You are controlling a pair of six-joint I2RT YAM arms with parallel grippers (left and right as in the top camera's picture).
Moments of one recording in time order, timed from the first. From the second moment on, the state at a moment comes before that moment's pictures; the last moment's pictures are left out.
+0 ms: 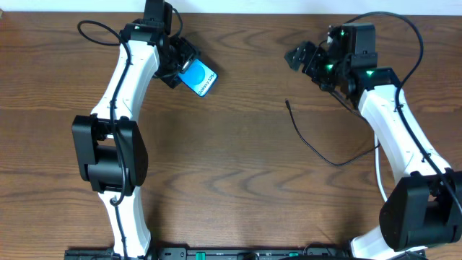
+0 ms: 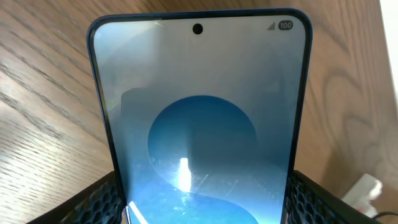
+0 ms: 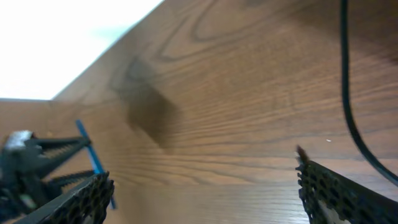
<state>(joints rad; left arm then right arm) -0.12 2.13 1.88 -0.95 0.26 -0.98 0.13 1.73 1.41 -0.47 -0.40 0.67</state>
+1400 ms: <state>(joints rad) -0.12 2.13 1.88 -0.89 0.60 -1.10 0.27 1.85 1.42 -0.30 -0.78 0.59</state>
